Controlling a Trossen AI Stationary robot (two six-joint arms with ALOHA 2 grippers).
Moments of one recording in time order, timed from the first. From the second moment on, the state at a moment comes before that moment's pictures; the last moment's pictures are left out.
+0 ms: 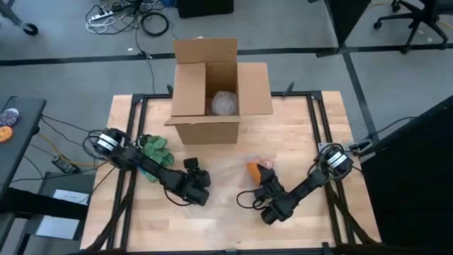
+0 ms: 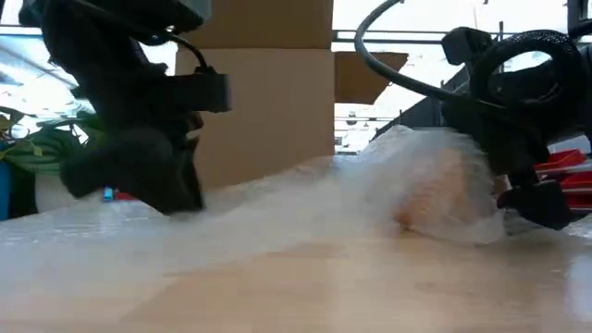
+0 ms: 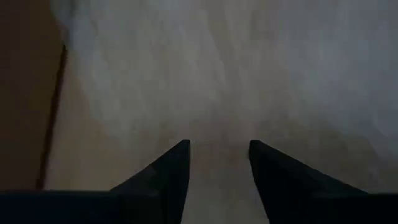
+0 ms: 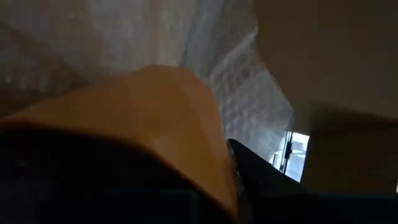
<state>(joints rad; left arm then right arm) -0.46 1.77 1.00 -0.60 -0.55 -0.50 0.68 2.13 1.16 -1.06 1.30 0.35</state>
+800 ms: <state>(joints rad) -0.48 1.76 1.08 -0.64 -0.42 -0.63 0.76 1.88 1.17 -1.08 1.04 0.19</state>
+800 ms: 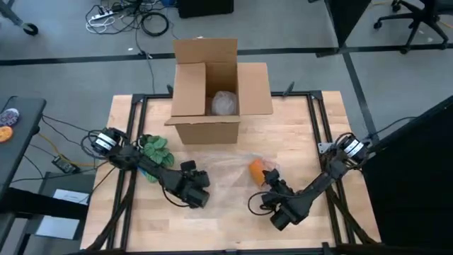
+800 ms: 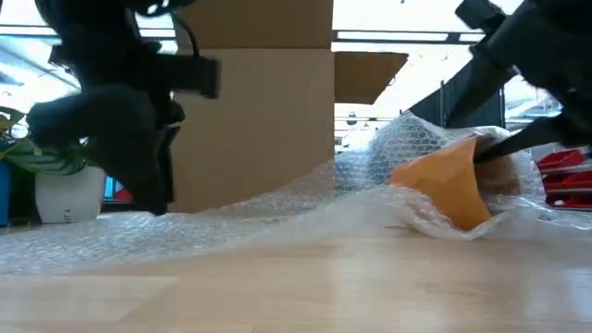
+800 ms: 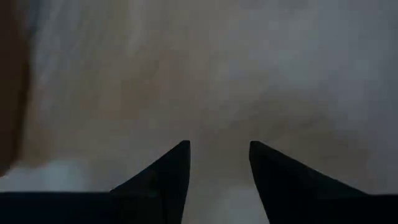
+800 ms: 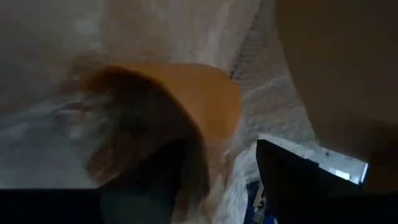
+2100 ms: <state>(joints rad) -0.31 1.94 1.08 0.44 -0.42 -0.13 0.91 1.62 0.66 -0.65 0.99 1.52</state>
